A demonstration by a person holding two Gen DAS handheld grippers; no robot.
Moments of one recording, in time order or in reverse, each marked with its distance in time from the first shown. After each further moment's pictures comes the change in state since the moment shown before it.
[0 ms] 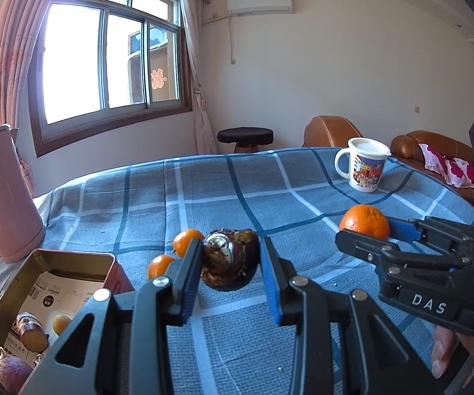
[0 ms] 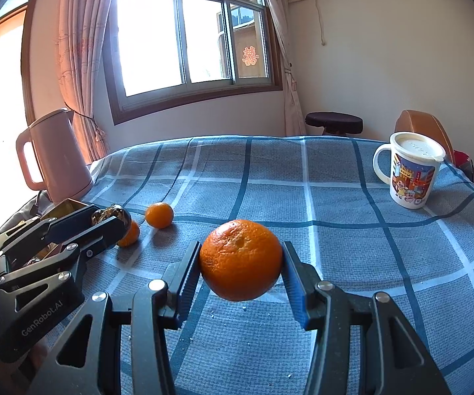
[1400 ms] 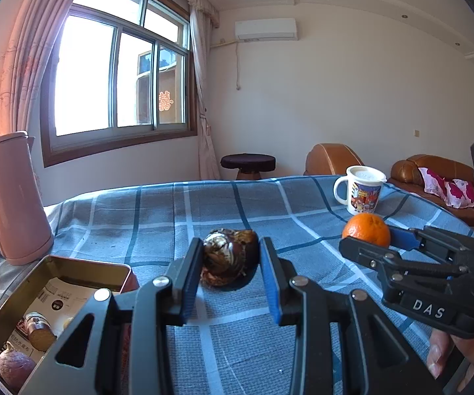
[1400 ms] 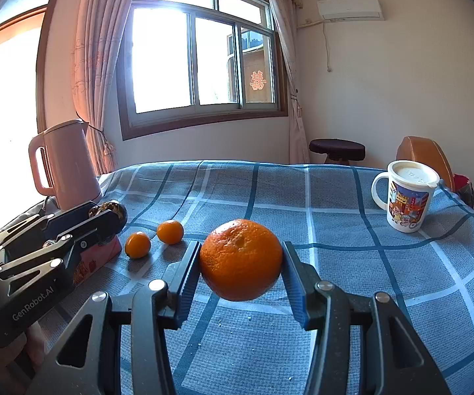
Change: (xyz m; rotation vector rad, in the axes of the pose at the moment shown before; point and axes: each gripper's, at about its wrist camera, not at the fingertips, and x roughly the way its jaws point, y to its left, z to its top) left arm -0.027 0.009 -0.003 -0.036 -0.123 0.005; right arm -0.022 0.010 -0.001 -0.054 -0.112 0.004
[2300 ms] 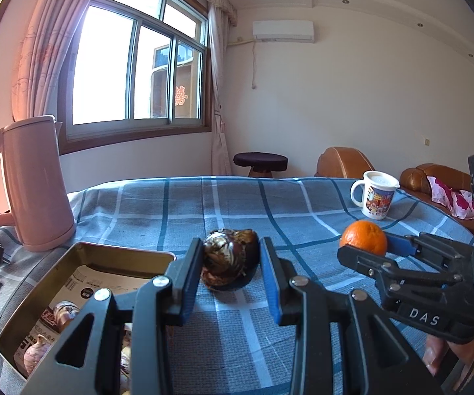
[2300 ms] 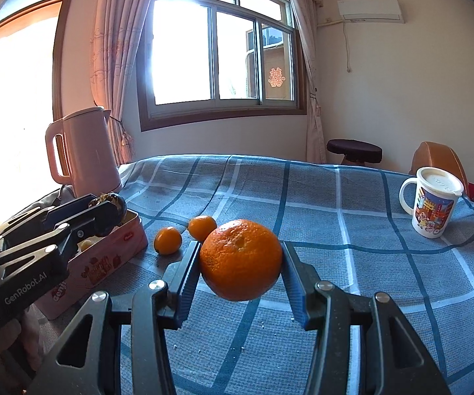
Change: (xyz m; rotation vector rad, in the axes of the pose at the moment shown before) left arm -0.022 0.043 -0.004 -0.057 0.012 0.037; right arm 0.011 0.039 0.000 -0.051 0.024 0.074
